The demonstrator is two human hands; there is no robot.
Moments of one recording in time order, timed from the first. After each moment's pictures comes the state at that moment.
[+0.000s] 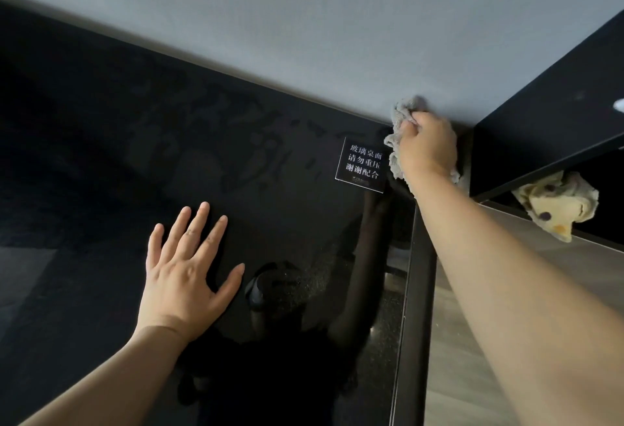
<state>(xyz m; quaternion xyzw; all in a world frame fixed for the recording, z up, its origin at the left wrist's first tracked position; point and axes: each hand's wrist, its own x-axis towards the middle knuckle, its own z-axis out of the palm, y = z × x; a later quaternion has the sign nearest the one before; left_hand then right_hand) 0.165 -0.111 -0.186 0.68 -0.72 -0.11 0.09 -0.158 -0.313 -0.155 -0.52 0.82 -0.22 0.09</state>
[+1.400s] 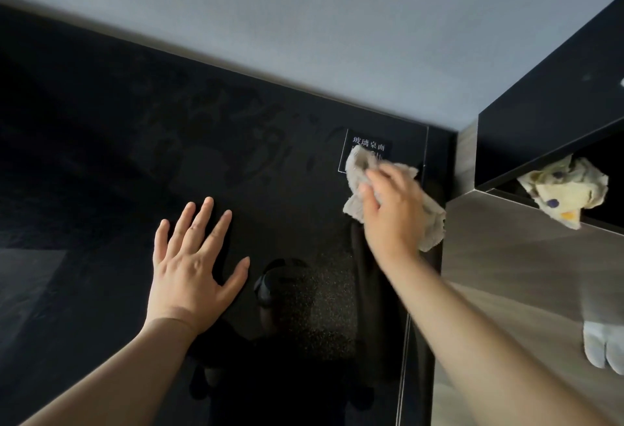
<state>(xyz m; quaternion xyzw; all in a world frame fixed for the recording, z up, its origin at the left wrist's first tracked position) 0.164 -0.112 -0.186 0.68 -0.72 -0.11 0.08 -0.111 -0.194 -0.177 -0.65 0.72 -0.24 0.10</state>
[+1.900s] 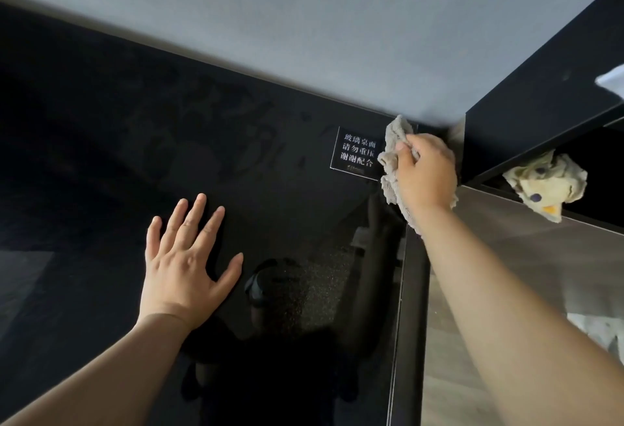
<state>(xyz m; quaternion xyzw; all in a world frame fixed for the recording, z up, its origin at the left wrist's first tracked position) 0.163 -0.111 -0.185 0.69 -0.71 -0.11 0.08 -0.160 -0.246 -0.157 -0.57 0.78 -0.24 0.10</state>
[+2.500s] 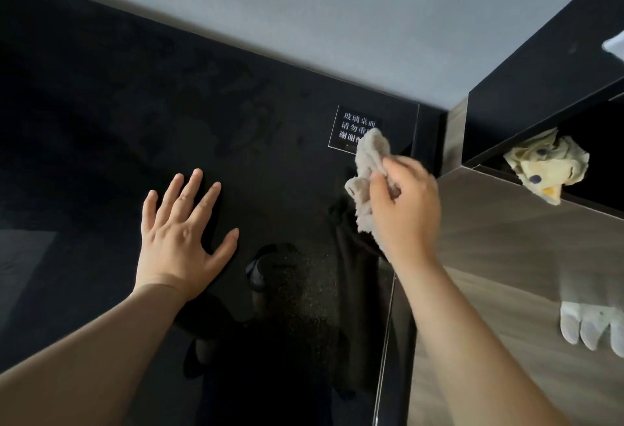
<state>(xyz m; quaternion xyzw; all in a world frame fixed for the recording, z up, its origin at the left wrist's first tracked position) 0.162 -0.110 -0.185 0.69 -0.71 -0.11 0.09 -0.117 -0.157 -0.138 -0.59 0.74 -0.30 0.11</state>
